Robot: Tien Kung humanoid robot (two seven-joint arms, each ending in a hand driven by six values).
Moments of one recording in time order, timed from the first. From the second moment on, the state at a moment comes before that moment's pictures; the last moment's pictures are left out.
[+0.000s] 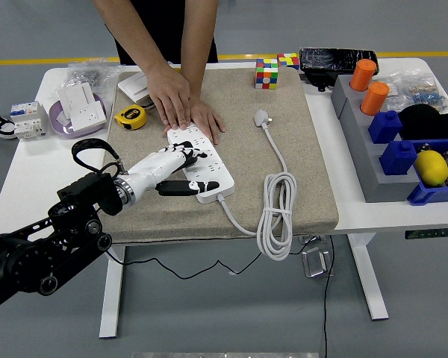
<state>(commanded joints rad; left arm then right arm) -0.56 0.28 -0.72 -1.18 1.83 0.01 0.10 0.14 -0.34 0.11 0.44 -0.07 -0.56 -0.06</state>
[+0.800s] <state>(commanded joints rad) -0.40 0.27 -1.03 -1.61 2.19 -0.23 0.41 0.13 -0.34 0.12 0.44 -0.07 -0.56 -0.06</state>
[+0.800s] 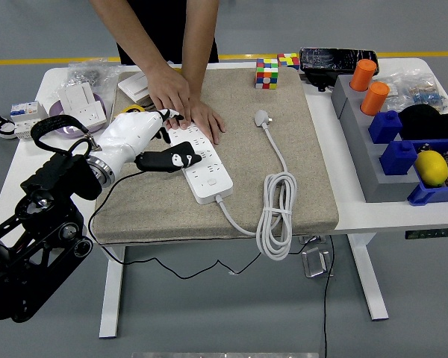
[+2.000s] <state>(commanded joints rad) -0.51 0.22 -0.77 -1.37 2.06 -0.32 0.36 0.14 -0.34 0.12 0.44 -0.07 -0.56 -0.06</state>
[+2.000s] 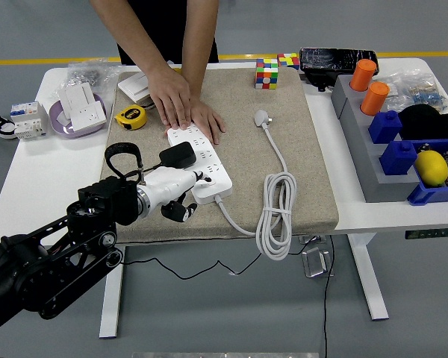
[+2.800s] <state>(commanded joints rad) -0.56 0.20 -0.72 -1.26 2.06 -0.27 0.33 0.14 -0.34 0.11 0.44 -0.07 -0.56 -0.06</state>
